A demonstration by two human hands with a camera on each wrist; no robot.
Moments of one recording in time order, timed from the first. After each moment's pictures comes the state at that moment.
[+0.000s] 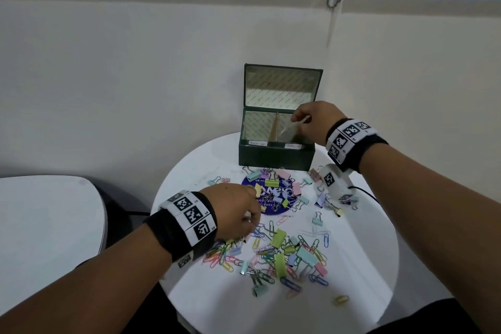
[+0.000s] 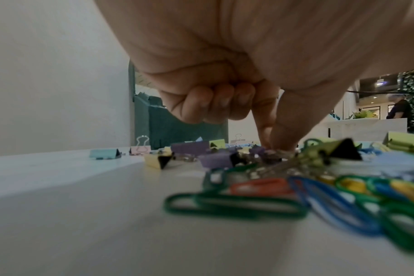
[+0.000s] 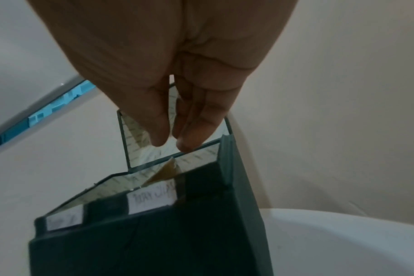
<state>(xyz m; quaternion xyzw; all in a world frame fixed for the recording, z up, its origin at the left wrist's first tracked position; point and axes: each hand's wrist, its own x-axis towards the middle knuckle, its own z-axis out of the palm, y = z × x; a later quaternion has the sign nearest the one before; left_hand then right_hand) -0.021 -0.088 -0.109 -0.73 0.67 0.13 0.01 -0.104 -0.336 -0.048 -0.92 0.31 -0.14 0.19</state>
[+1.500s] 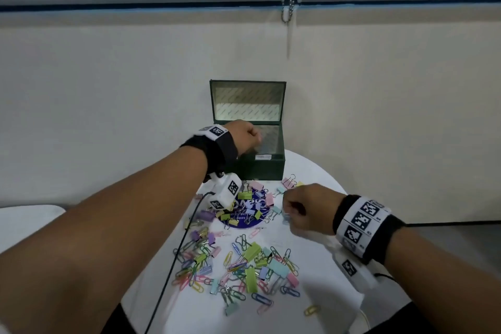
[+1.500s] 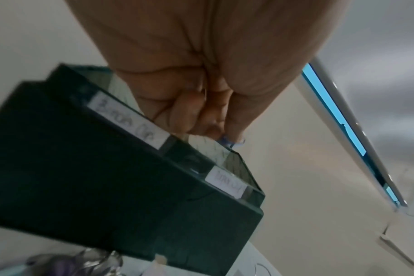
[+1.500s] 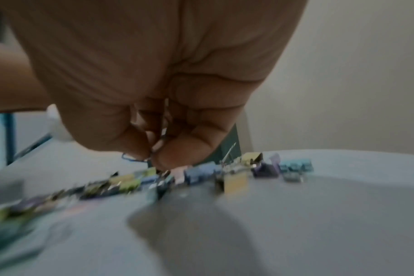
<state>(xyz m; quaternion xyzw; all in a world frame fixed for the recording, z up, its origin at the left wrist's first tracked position) 0.010 -0.245 -0.055 -0.81 0.48 0.20 -0.26 -0.218 -0.289 -0.112 -0.97 0.19 0.04 0.16</state>
